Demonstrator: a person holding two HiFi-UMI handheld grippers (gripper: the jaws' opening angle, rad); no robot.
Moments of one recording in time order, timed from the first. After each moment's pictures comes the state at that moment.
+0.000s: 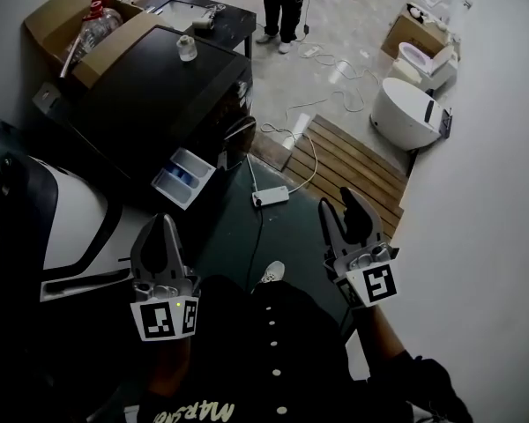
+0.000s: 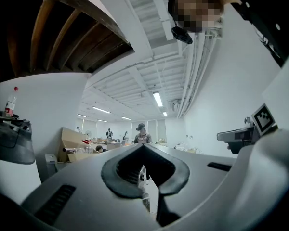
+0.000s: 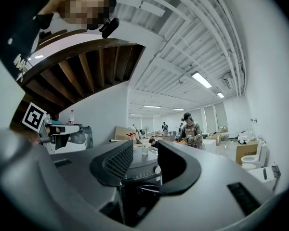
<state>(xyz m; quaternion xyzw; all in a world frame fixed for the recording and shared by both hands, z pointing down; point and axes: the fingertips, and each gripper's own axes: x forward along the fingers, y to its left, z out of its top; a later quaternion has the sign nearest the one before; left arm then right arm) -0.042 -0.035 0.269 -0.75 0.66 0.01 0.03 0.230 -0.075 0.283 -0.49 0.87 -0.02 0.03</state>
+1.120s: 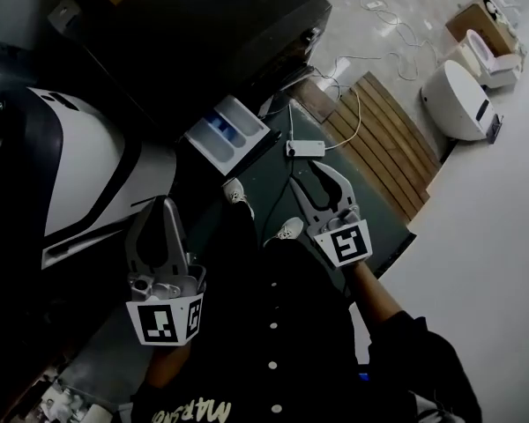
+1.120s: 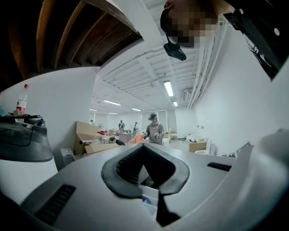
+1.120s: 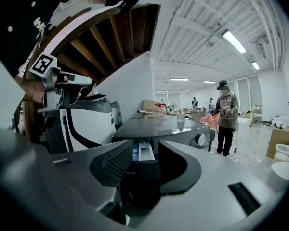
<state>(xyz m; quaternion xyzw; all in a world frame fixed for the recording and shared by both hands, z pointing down) -0.130 -0.054 0.304 -0.71 0.70 -0.04 -0.01 0.052 -0.127 0.459 -0.32 0.94 -0.07 -0.10</state>
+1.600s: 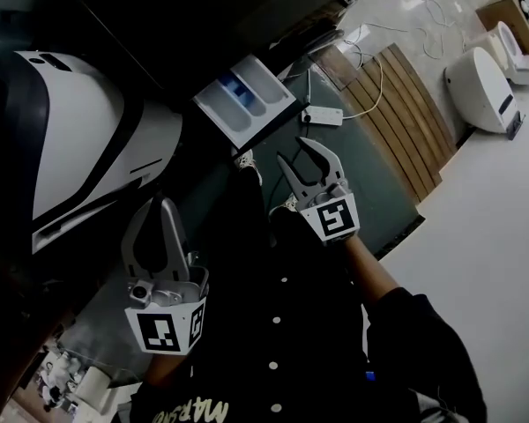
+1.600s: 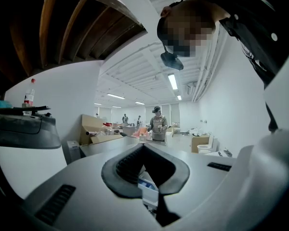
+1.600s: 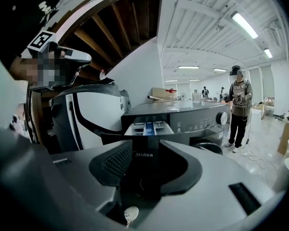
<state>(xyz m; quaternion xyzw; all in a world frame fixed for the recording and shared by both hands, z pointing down) -0.149 -0.034 0.341 -0.69 0.72 -0.06 -0.05 -0.010 -0.108 0.553 -0.25 0.95 -0.10 -0.16</state>
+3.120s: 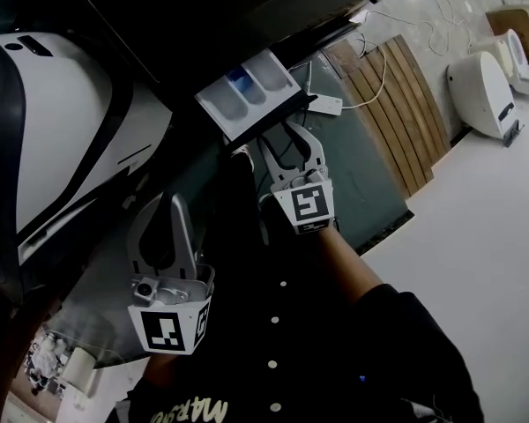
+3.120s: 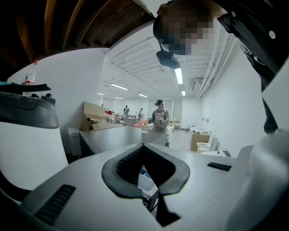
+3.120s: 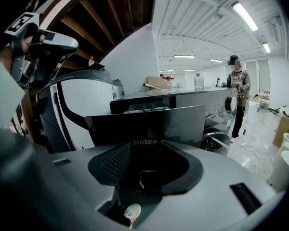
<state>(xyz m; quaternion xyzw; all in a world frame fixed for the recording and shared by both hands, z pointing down) -0.171 -0.059 0.396 -0.68 0.72 -0.07 -0.11 -0.074 -0.135 0.603 -0.27 0.93 -0.14 -0.22</state>
